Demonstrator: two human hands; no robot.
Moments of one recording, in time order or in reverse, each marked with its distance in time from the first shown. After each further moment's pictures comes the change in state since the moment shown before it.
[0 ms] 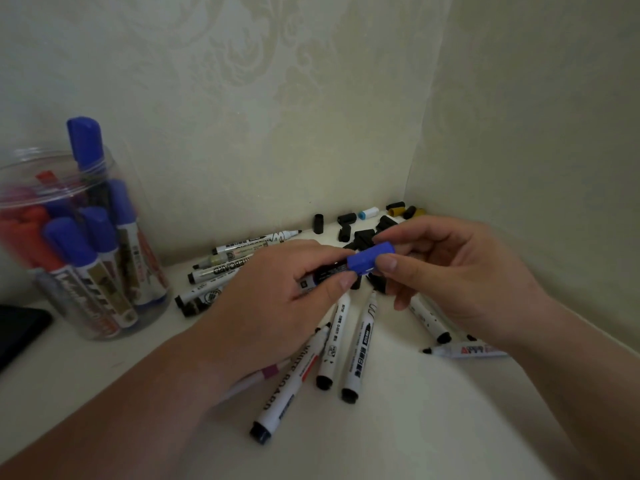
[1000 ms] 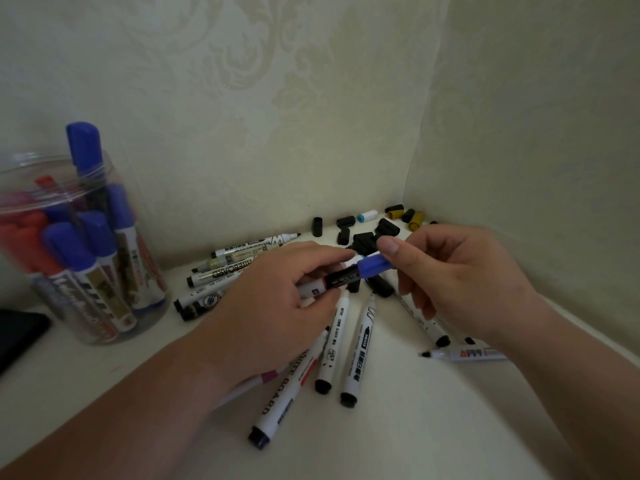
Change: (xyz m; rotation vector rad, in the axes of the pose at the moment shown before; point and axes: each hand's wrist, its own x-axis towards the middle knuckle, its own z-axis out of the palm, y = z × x) left_hand -0.002 -0.004 0.004 -0.007 0.051 -0.072; right_hand 0.001 -0.005 0.000 -0.292 0.125 0.081
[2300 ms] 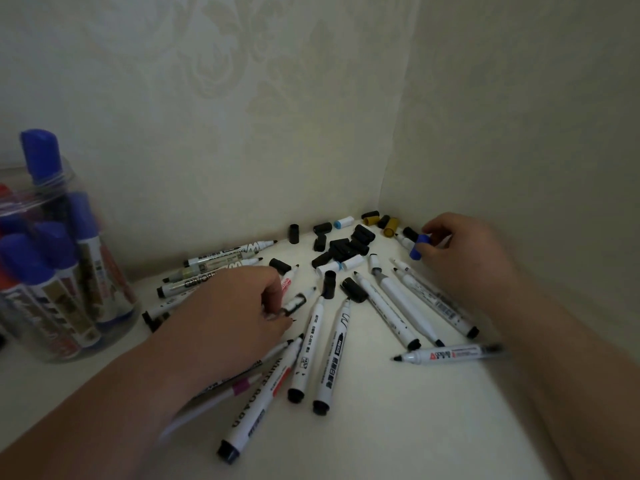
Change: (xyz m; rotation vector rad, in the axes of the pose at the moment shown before) left_hand 0.003 -0.004 -0.007 0.394 -0.193 -0.309; right_hand 0.056 0.077 -0.054 -0.537 0.313 0.142
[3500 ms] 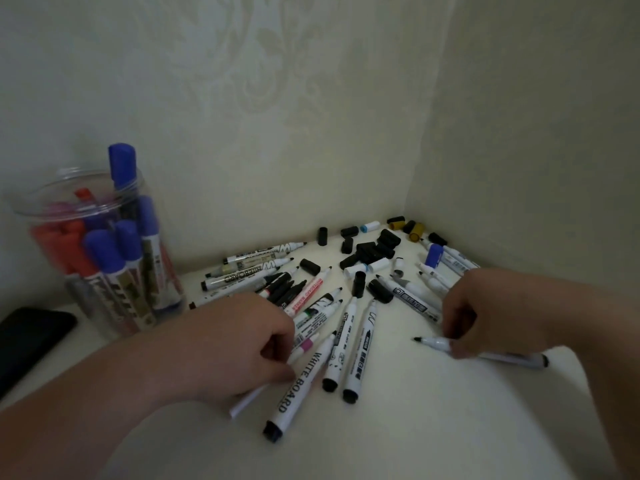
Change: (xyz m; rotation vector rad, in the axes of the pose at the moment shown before) left_hand -0.027 -0.018 -0.033 0.191 -0.397 0.145; right_hand -0.053 -0.046 -0.052 -0.564 -0.809 -0.259
